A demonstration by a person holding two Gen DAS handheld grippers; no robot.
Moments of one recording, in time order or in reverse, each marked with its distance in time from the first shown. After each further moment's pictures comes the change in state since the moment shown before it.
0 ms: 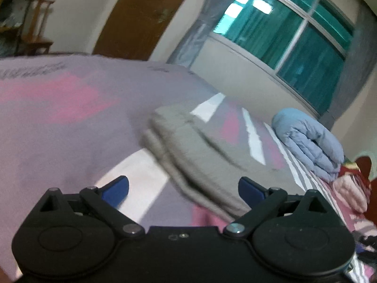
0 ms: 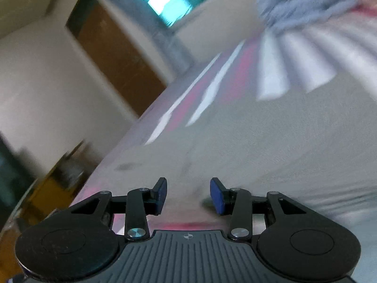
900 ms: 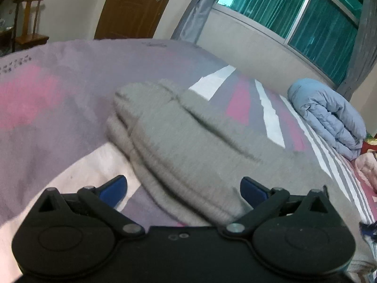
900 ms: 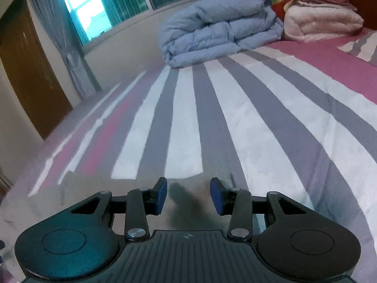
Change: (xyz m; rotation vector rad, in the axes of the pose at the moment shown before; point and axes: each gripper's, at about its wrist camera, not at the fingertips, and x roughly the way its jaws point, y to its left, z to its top) left arm 0.082 -0.025 0.000 0.054 0.133 0.101; right arm 0.039 -0.118 0.091 0.000 -0.021 -0.452
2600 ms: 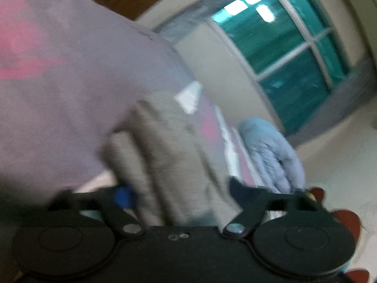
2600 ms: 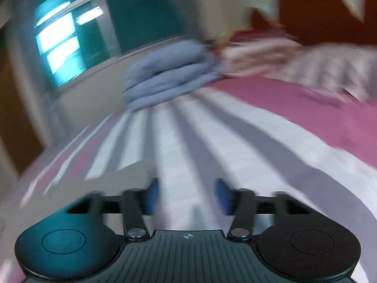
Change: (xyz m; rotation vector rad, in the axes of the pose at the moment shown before) left arm 0.041 0.086 0.017 -0.344 0.003 -0.357; right arm -0.170 -0.056 -0.072 0.171 -0.313 -0.177
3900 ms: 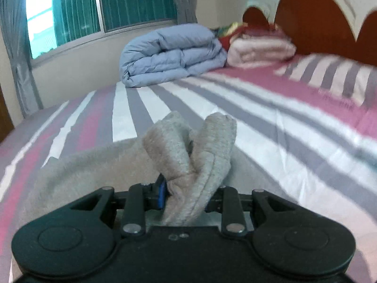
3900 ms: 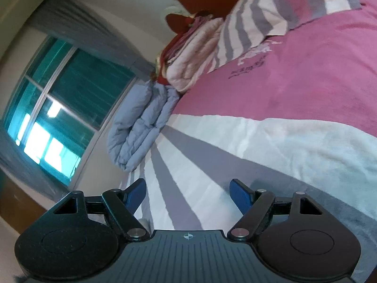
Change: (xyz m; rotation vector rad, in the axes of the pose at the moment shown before) left arm 0.076 -0.350 -0.308 1.207 0.178 0.044; right arm -0.049 -0.129 0.014 0.562 -0.083 0.129
